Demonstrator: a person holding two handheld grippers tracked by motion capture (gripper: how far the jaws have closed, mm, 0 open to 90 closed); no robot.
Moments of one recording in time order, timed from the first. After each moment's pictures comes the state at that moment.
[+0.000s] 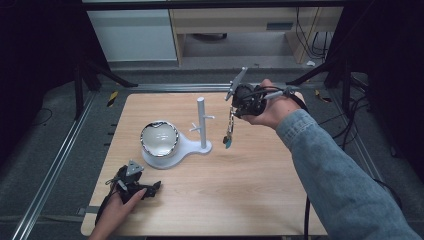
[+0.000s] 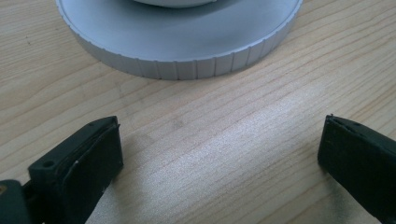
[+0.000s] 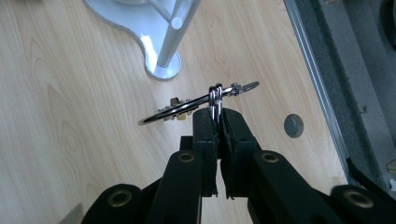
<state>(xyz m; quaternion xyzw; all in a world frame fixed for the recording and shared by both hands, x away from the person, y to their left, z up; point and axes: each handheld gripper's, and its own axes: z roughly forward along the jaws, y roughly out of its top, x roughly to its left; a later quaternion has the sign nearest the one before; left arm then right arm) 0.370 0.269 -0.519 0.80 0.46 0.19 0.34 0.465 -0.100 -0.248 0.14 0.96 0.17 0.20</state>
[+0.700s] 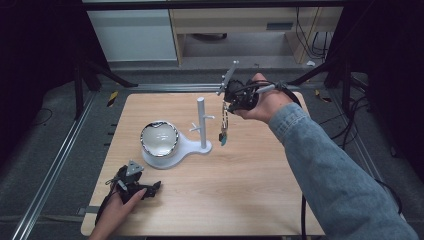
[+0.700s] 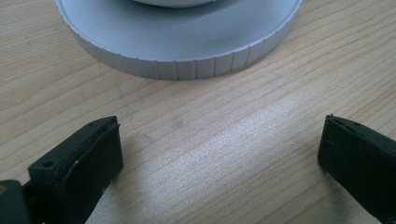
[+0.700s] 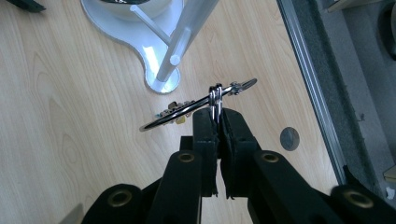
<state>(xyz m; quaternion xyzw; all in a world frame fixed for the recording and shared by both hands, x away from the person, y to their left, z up) 0.369 0.270 -0.519 0.80 0.46 0.19 0.34 0.471 -0.081 -0.239 0.13 0.96 0.17 0.20</state>
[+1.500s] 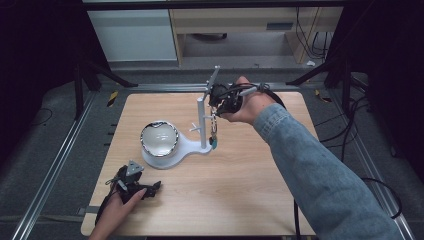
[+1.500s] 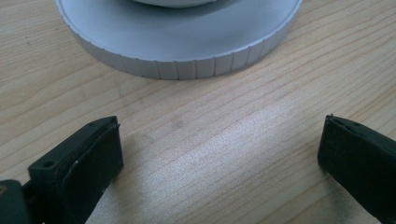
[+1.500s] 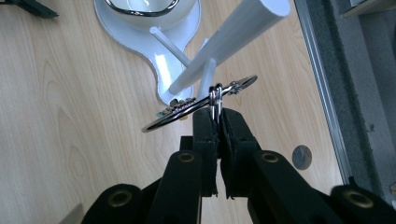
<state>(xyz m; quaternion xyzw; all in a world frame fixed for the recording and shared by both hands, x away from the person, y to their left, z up) 0.369 0.270 -0.519 0.80 0.46 0.19 0.34 0.475 -0.047 -0.251 0.11 0.96 0.16 0.18</state>
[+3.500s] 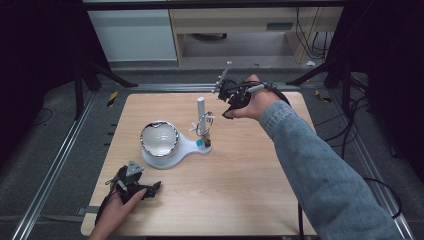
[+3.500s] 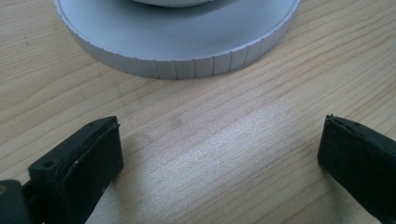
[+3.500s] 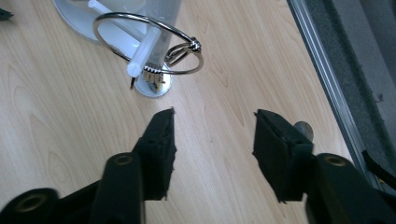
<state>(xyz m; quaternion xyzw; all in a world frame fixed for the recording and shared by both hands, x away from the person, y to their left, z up) 0.369 0.270 -0.519 0.80 0.46 0.19 0.34 0.503 -0.072 -0.266 0.18 0.95 0.16 0.18</state>
